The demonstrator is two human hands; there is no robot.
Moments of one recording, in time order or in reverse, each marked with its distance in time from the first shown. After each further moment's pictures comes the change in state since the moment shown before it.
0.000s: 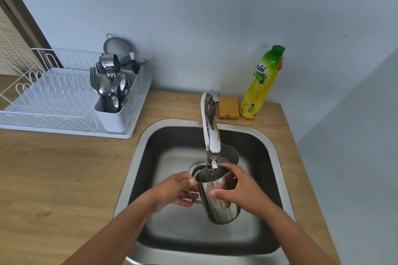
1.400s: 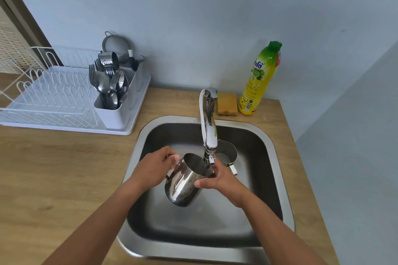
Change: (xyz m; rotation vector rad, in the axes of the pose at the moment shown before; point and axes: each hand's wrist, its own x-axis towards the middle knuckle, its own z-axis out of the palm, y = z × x) left_hand -0.028 0.032 -0.027 0.664 0.505 0.274; right_hand 0.035 0.006 0.037 0.435 -0.214 0.030
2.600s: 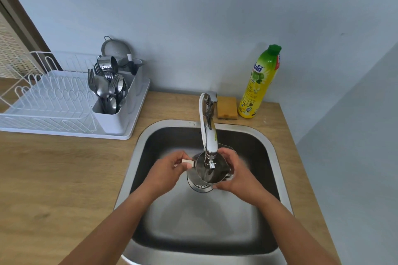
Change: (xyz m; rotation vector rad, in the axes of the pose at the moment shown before) left_hand 0.004 0.012 0.023 -0.168 0.014 0.107; right_hand -0.022 -0.025 -0.031 -0.338 0.156 -0.183
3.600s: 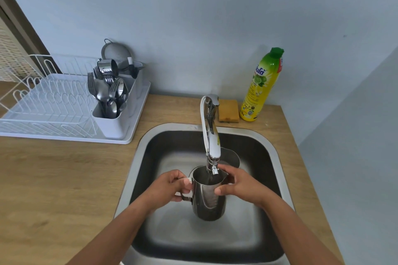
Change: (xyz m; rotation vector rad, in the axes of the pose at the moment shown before) left_hand -0.002 -0.027 0.007 -0.313 -0.228 -0.318; right_hand 0.014 0.006 -0.006 0.074 -0.231 0.235
